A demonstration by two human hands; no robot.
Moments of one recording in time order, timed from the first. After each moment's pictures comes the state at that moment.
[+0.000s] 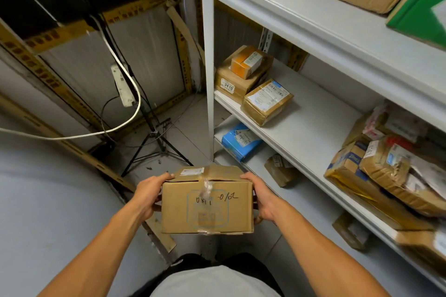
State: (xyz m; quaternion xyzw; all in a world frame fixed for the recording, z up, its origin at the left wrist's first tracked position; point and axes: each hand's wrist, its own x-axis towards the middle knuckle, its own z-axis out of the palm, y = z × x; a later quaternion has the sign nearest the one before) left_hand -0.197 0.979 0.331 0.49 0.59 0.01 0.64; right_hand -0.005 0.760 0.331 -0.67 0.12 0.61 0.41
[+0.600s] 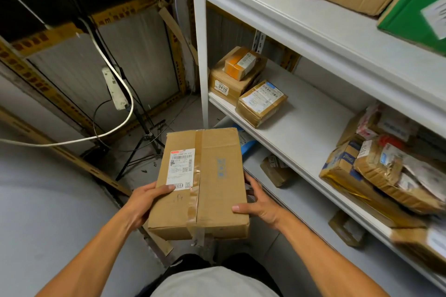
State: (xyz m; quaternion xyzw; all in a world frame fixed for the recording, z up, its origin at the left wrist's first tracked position) left_hand -0.205 0.984 0.335 0.46 0.51 -0.03 0.73; right_hand -0.007 0.730 0.325 -0.68 -0.14 0.56 0.46
